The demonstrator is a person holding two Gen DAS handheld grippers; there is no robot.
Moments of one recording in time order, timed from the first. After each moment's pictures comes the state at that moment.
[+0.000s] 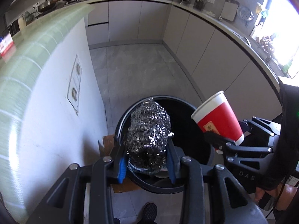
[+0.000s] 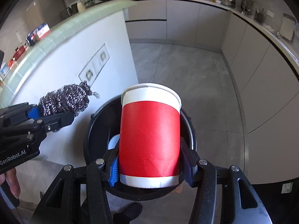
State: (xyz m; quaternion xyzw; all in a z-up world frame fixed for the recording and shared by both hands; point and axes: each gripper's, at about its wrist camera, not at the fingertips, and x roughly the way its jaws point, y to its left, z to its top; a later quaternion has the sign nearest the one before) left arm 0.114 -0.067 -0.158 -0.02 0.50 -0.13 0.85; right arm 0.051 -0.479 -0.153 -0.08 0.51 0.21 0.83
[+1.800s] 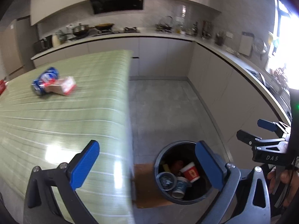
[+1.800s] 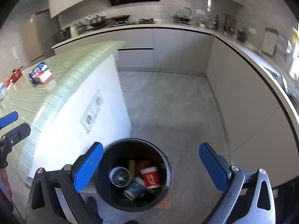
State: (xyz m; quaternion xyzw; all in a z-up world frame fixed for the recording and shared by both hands) left arm 0.083 -0.008 -0.031 -0.02 0.38 0.00 0.92; right arm 0.061 -0.485 -0.018 -0.07 0.42 0.18 0.89
